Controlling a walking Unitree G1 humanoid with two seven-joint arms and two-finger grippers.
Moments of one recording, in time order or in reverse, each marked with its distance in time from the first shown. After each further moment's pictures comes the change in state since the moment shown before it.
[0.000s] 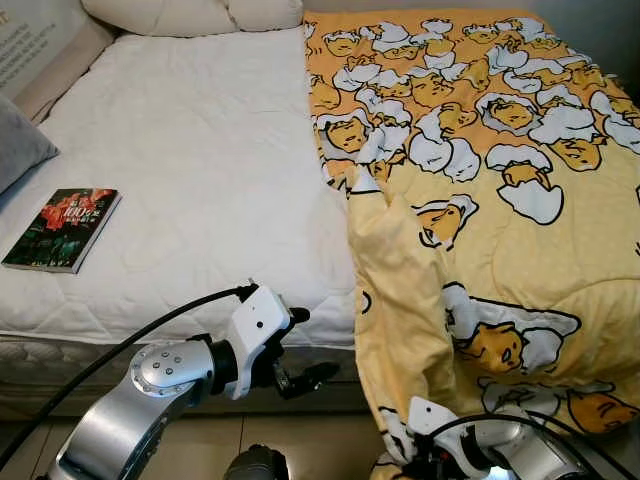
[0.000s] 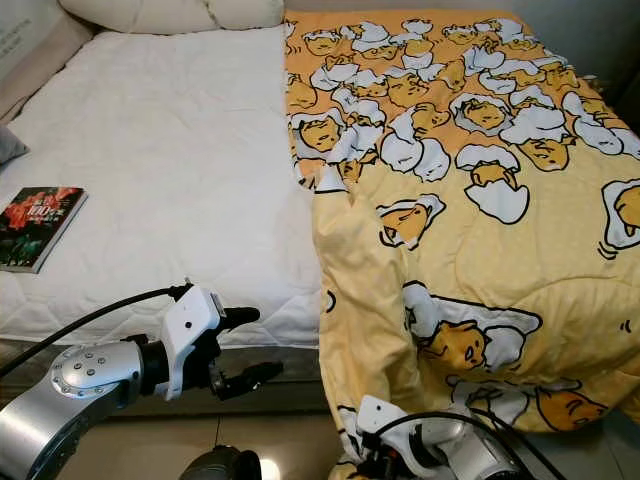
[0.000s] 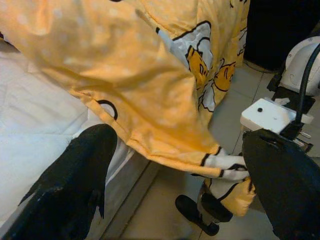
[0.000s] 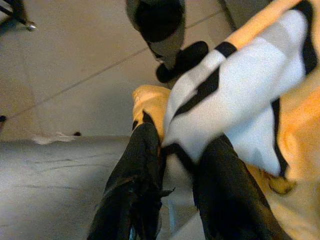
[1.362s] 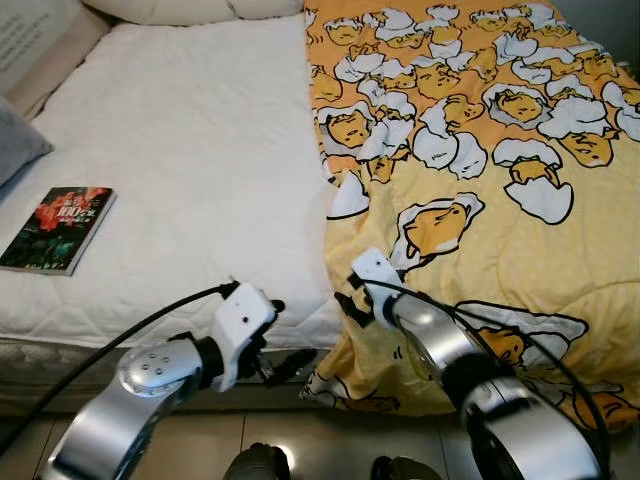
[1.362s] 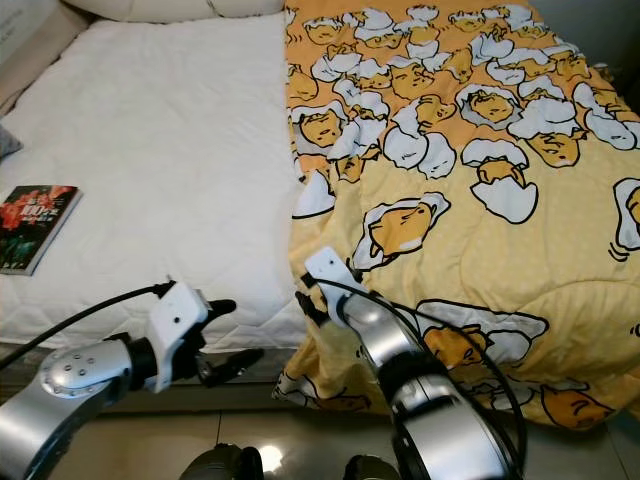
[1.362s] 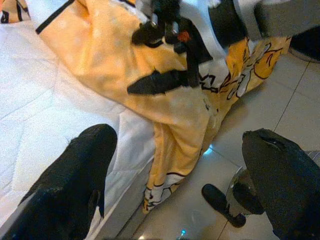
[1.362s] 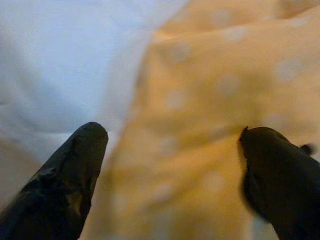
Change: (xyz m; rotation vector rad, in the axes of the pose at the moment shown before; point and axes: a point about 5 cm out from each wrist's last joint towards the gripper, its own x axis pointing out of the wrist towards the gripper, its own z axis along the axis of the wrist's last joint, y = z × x) left arm -0.012 0.015 -0.013 0.016 0.049 0.155; right arm -0.017 -0.088 0.172 0.119 -0.408 -0.769
